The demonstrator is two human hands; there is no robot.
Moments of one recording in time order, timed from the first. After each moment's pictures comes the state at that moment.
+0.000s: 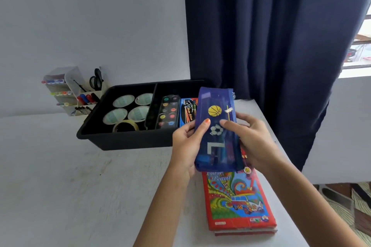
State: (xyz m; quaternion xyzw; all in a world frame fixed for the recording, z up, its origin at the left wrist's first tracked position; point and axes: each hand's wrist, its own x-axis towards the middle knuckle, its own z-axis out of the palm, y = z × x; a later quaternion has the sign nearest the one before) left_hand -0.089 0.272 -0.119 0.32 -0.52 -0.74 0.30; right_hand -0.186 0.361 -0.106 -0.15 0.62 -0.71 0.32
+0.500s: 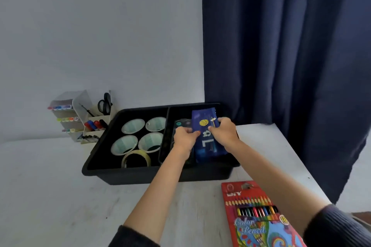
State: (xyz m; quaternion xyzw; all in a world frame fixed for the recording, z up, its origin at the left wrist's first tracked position) left_hand -0.167 0.103 -0.152 0.46 -0.64 -0.57 0.25; right_hand -0.263 0.170 -0.154 -0.25 0.81 -0.51 0.17
